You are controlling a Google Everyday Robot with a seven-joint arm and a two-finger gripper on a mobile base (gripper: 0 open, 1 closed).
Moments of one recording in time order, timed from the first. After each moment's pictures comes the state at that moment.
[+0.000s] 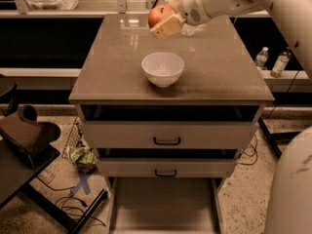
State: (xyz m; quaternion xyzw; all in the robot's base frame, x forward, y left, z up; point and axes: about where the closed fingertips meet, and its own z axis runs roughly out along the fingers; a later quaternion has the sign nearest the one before) arm 0.732 -0.034 0.971 -0.53 0.68 0.16 0.48
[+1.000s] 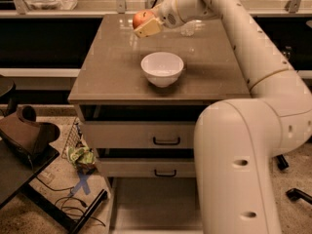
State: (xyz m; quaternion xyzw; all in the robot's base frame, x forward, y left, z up) arm 0.826 0.019 0.921 -0.52 0.67 0.22 0.48
